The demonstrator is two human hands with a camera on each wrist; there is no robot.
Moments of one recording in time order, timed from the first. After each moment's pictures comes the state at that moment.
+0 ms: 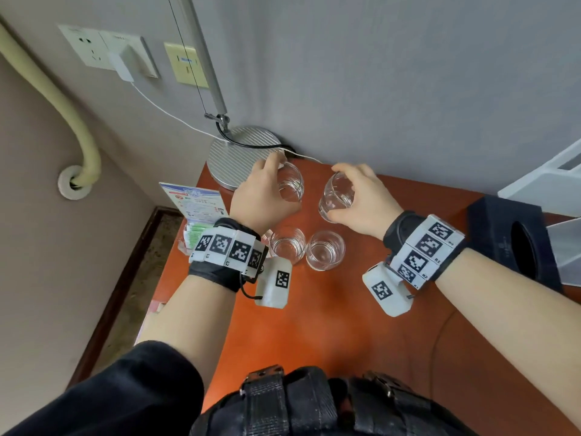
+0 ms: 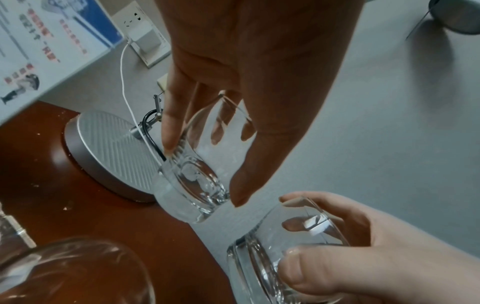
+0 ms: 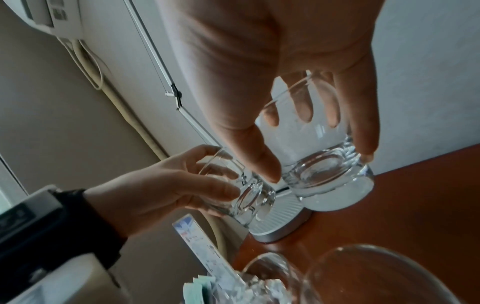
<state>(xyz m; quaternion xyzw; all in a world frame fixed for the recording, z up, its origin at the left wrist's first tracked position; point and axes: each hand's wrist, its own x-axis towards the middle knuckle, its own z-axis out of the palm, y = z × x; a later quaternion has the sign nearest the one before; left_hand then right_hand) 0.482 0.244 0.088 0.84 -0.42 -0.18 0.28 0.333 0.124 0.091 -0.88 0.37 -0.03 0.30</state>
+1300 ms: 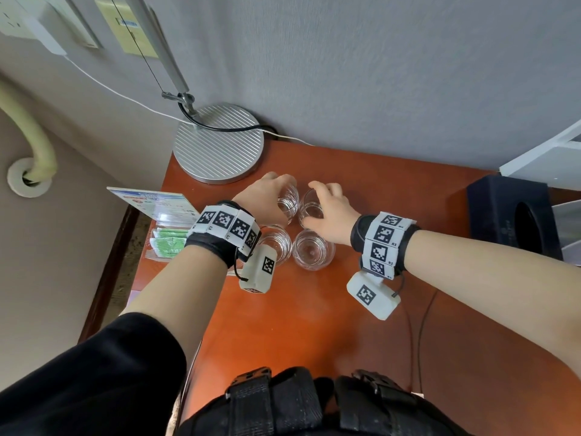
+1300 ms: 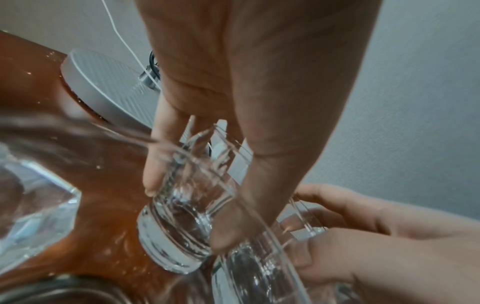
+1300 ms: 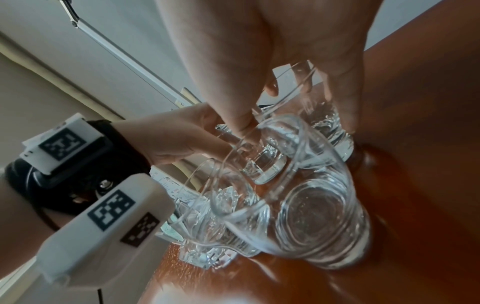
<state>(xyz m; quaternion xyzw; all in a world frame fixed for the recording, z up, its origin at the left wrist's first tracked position) 0.506 0.184 0.012 0.77 -0.51 -0.36 0.09 0.353 0.112 0.011 -0.83 0.41 0.12 0.35</state>
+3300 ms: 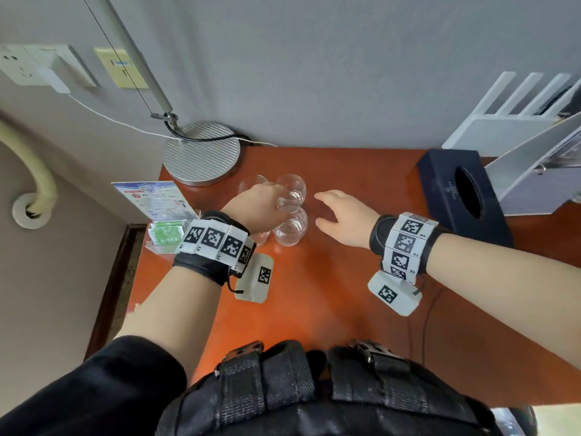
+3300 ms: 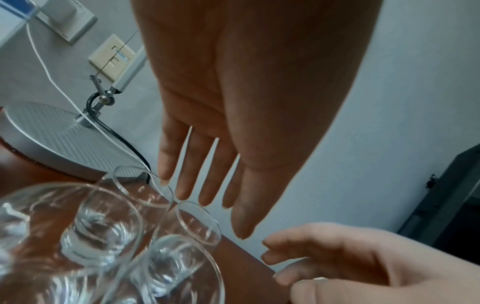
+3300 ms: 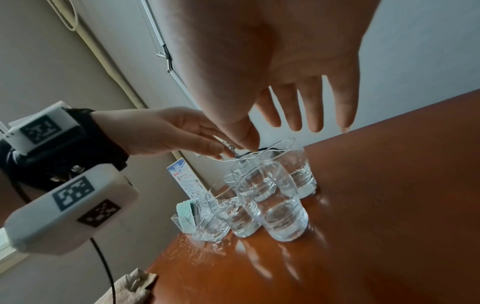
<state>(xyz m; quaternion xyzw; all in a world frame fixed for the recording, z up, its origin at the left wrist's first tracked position) 0.428 0.242 0.081 0.75 -0.59 -0.28 0.07 0.250 0.160 0.070 -0.90 0.35 0.10 0.25</state>
